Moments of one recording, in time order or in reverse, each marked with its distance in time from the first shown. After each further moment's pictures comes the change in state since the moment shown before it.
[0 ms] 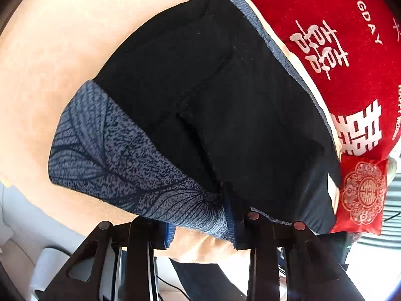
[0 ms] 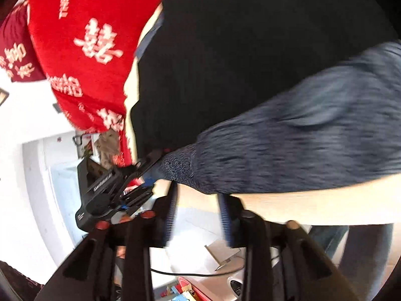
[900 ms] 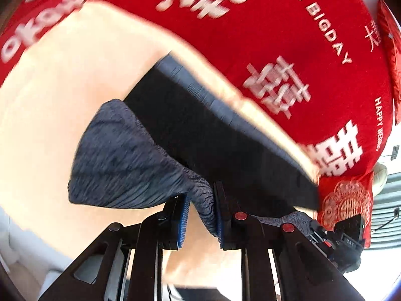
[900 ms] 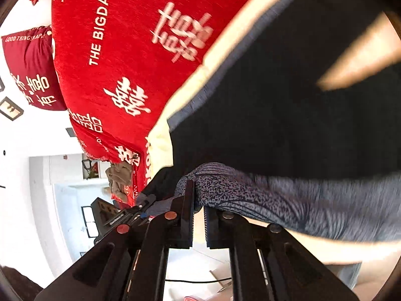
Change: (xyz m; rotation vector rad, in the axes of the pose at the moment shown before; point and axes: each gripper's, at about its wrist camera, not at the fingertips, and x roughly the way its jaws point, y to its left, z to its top) left arm -0.073 -0.110 0.085 0.094 -0.169 -0.026; right arm -0.110 0.100 0.142 -0.090 -0.115 -0.004
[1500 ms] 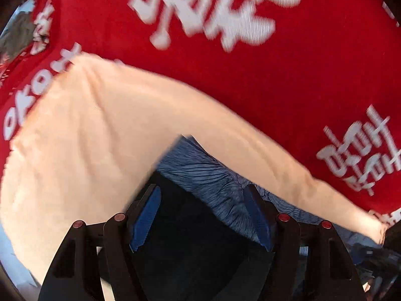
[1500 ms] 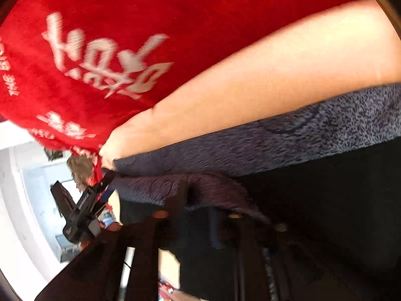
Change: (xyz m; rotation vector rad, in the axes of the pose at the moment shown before) left arm 0.102 -0.015 0.131 0.015 -0.163 0.418; right arm 0.128 -0.024 0.191 -0.072 0.226 -0.173
